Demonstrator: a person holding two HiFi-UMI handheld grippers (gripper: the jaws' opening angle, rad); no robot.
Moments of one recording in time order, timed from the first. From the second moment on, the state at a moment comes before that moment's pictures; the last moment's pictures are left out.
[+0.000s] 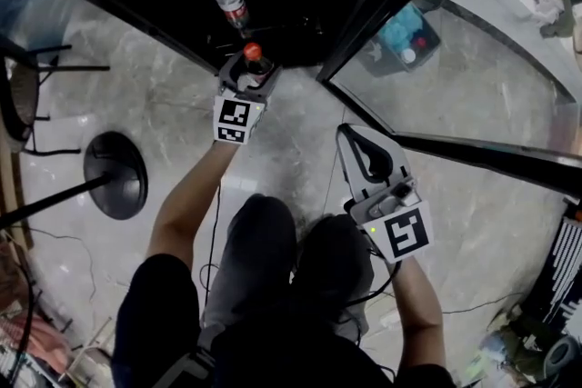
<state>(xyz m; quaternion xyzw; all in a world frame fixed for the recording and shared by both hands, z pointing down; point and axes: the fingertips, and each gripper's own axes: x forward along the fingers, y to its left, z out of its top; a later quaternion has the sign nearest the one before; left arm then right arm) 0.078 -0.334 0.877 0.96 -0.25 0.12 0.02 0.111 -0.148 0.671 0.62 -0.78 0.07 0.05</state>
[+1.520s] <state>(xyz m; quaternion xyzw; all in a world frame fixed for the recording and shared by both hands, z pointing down) 0.032 -0.315 1.142 0.92 -0.33 0.18 0.08 0.100 -0.159 0.787 0.57 -0.81 0.08 0.07</state>
